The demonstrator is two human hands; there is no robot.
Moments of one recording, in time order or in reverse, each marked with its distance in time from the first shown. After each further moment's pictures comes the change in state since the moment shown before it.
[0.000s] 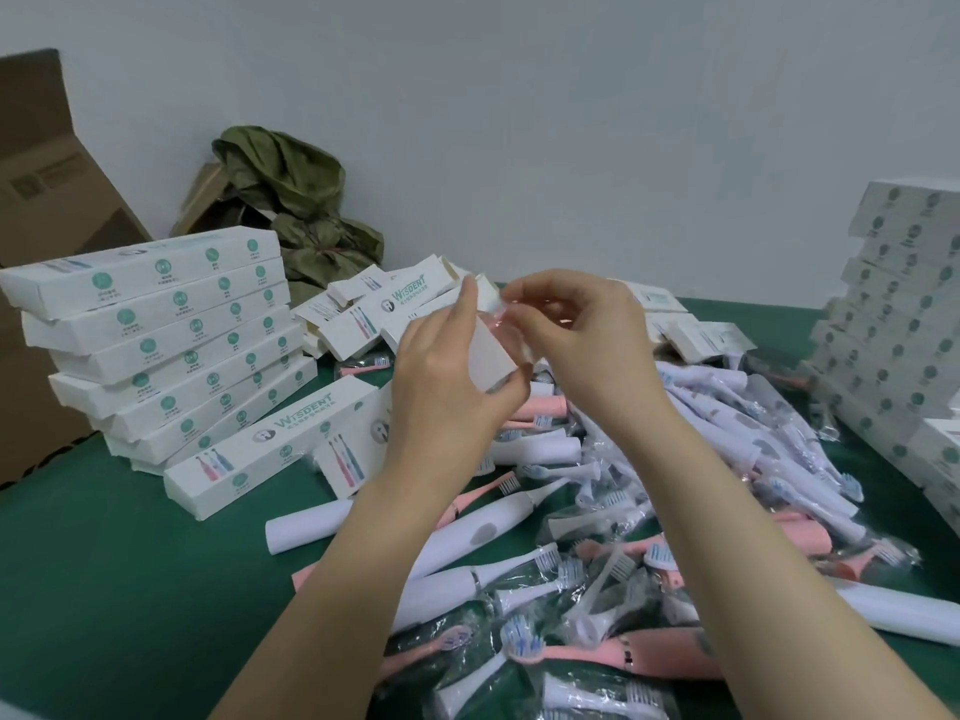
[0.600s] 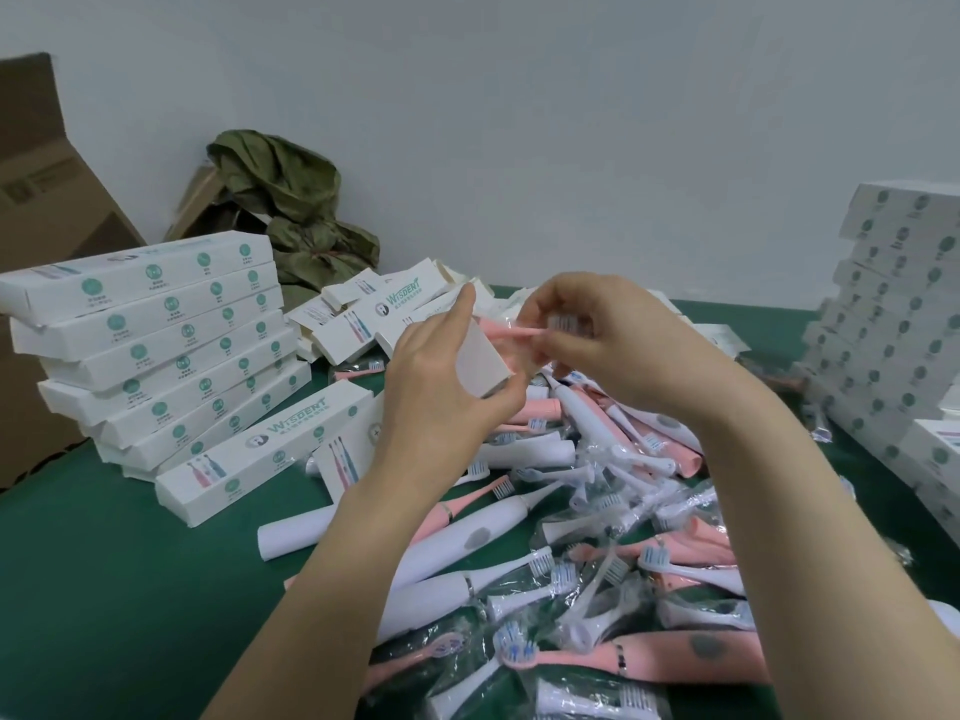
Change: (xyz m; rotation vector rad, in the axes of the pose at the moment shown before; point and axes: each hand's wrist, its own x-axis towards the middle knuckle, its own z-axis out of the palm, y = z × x) left_hand 0.001 -0.002 0.002 -0.052 -0.020 0.019; right_hand 0.006 -0.009 -0.042 -0.350 -0.402 -0.029
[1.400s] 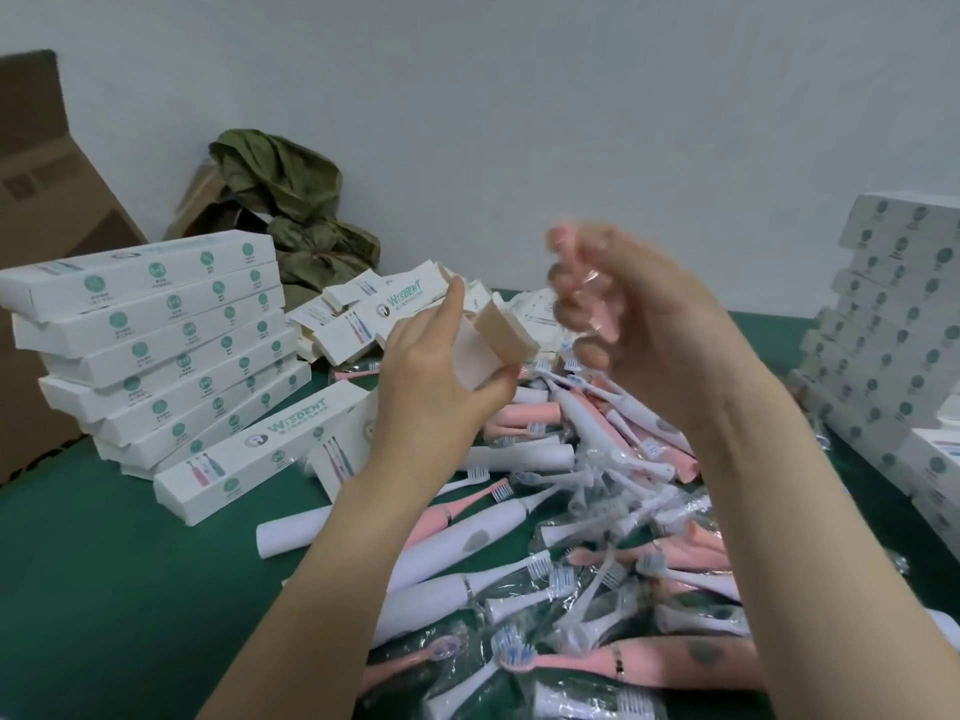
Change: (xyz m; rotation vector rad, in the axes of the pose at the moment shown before) left_hand 0.006 -0.003 -0.004 0.046 -0.045 -0.068; right_hand -0.003 -0.011 -0.006 1.182 -0.012 0.022
